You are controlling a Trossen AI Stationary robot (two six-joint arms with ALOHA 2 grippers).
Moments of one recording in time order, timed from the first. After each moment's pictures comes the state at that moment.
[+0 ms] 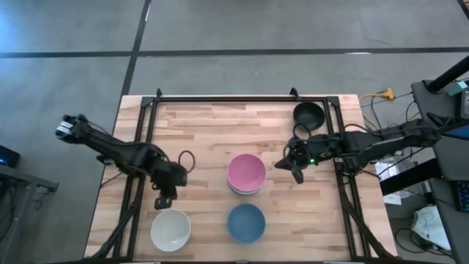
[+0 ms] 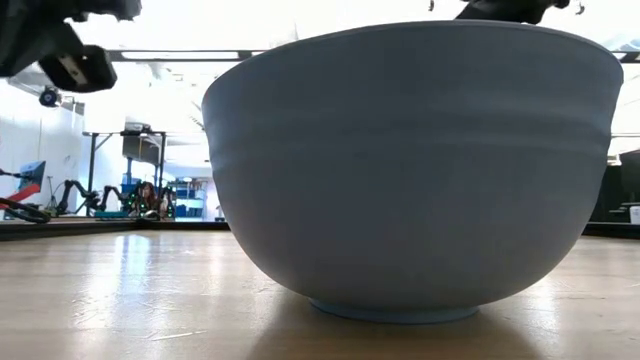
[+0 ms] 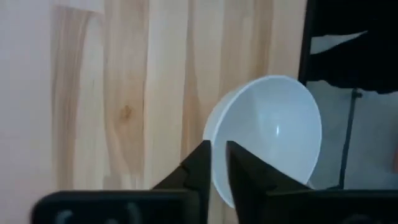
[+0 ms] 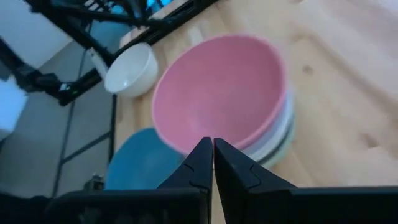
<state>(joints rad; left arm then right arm) -0.37 1.12 0.92 -0.93 0.30 -0.55 0.17 1.00 0.78 -0.32 0.01 0.63</state>
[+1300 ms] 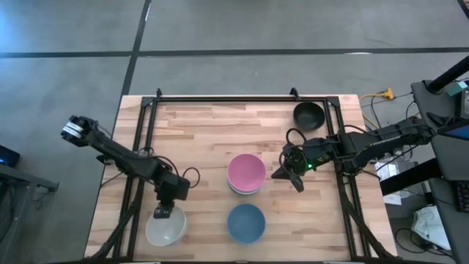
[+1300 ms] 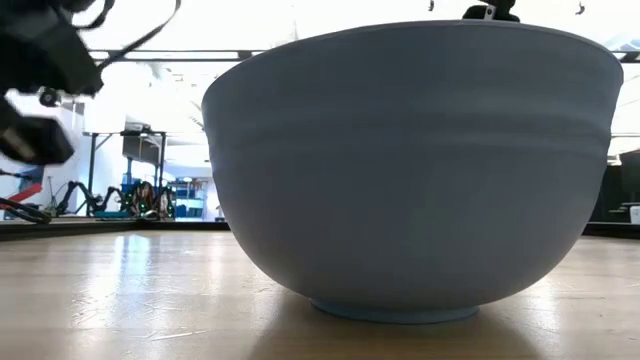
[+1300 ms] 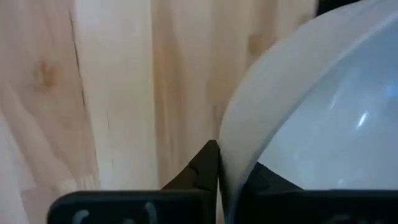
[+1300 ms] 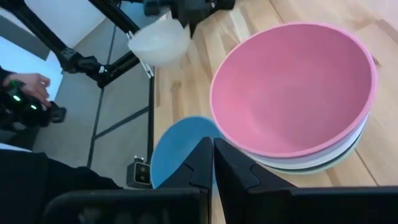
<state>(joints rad) -0.43 1.23 0.69 -0.65 0.50 -0.56 0.23 1.10 0.92 -0.34 -0.08 0.66</state>
